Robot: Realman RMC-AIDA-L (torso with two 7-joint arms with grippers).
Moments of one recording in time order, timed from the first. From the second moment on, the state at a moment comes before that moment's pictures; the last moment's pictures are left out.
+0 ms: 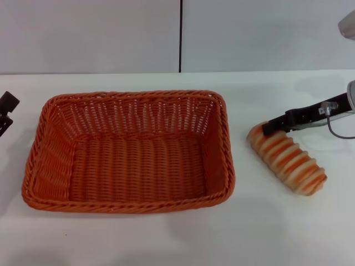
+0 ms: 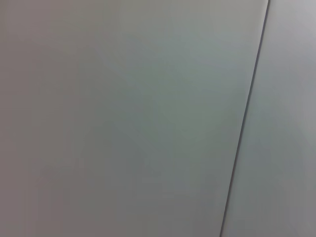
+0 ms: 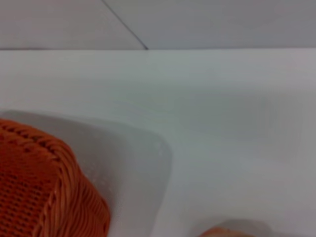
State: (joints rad) left arm -0.13 -2.06 0.55 0.35 1.33 1.76 -0.93; right arm 0.76 2.01 -0.88 -0.68 -2.46 -1.33 2.45
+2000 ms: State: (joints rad) left arm -0.14 -2.06 0.54 0.31 1.34 1.79 -0.97; right arm 1.02 2.05 -1.01 -0.78 -2.09 -1.62 2.24
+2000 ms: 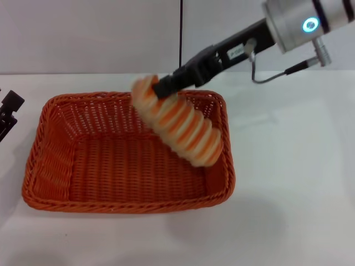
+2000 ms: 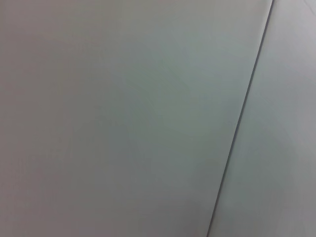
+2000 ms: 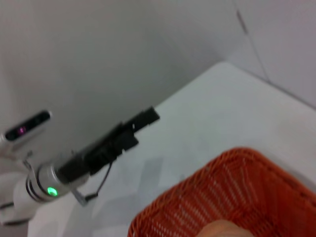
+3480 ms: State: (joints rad) left arm -0.06 -2.06 0.38 0.32 1.34 1.77 -0.78; right arm 0.23 2.07 -0.67 -0.82 -1.31 -1.43 1.29
